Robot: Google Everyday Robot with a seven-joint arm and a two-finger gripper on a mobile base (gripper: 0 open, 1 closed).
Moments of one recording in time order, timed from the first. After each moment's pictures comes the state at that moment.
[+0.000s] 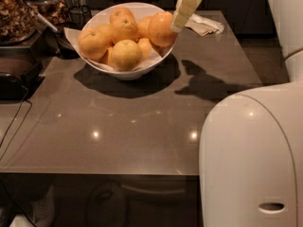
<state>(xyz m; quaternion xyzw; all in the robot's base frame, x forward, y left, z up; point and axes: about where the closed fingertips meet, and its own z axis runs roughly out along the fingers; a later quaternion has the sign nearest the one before) 0.698 -0.091 1.018 -0.63 0.72 0.01 0.27</state>
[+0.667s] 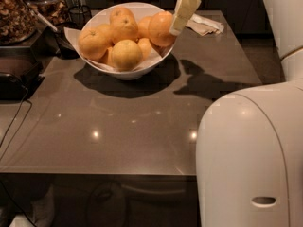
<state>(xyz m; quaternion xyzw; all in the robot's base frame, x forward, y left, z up) 0.700 -0.088 1.008 -0.64 0.72 0.02 0.26</state>
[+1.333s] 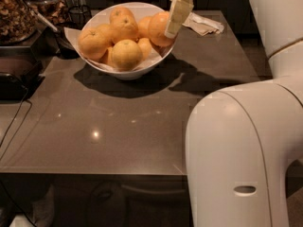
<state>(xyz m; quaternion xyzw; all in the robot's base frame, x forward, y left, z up) 0.706 -0.075 0.993 -0.65 0.72 0.03 0.24</state>
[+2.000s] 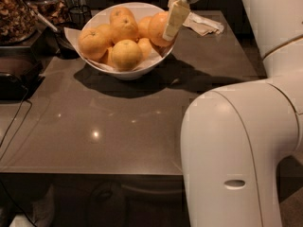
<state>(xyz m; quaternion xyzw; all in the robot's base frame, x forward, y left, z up) 0.710 -0.072 0.979 -0.64 0.73 0.03 0.23</state>
